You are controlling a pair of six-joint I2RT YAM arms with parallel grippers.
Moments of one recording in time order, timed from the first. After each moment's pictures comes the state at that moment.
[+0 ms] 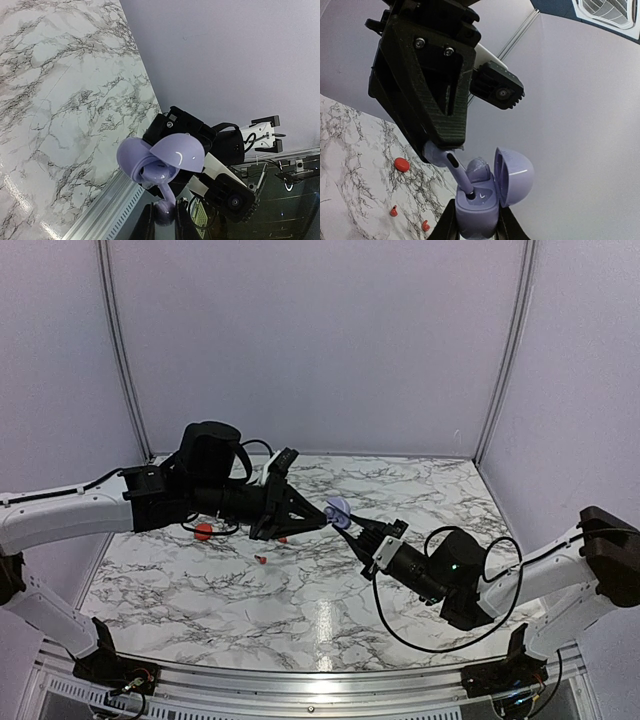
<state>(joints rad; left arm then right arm) -0.96 1.42 1.17 -0.15 0.52 -1.01 1.10 1.44 0.45 1.24 0.12 -0.69</state>
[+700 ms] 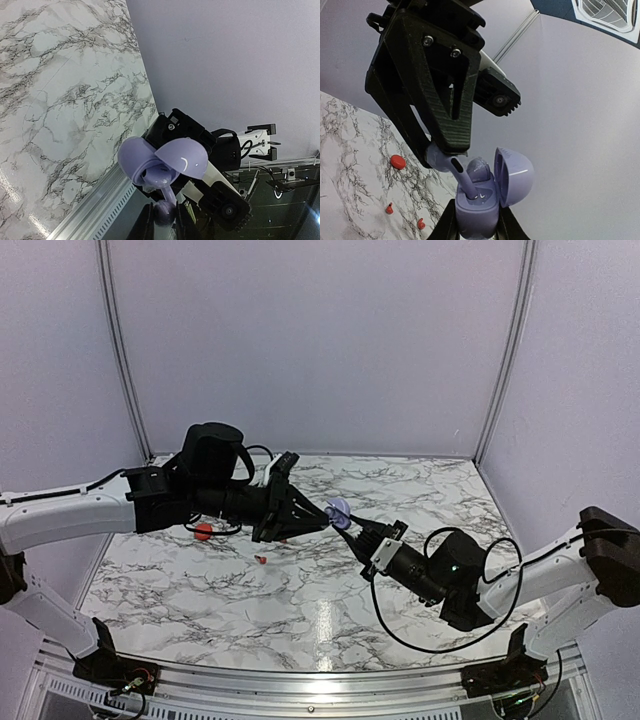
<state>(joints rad) -0.96 1.43 1.17 -0.13 0.51 -1.09 1.11 1.44 0.45 1.24 0.13 -0.71</state>
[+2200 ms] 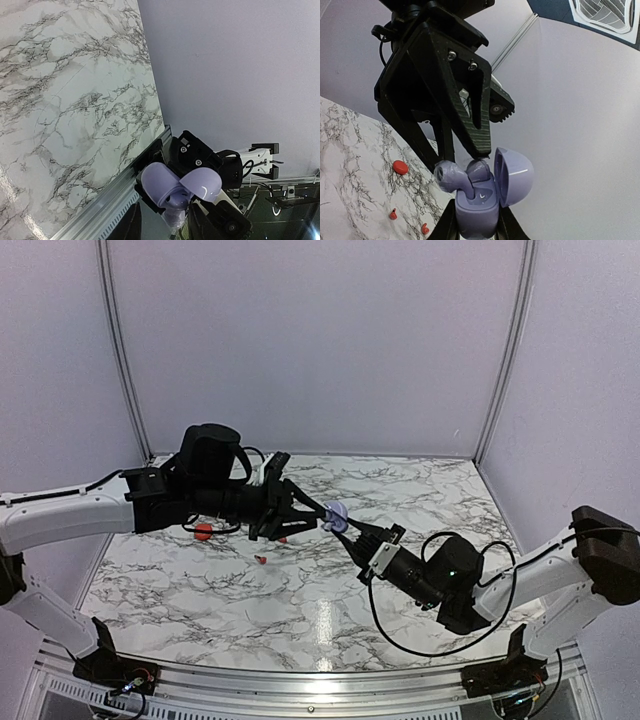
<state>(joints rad) -0.94 1.43 1.15 -0.13 0.46 -1.14 1.13 1.48 0.45 1.30 0.14 -0.71</state>
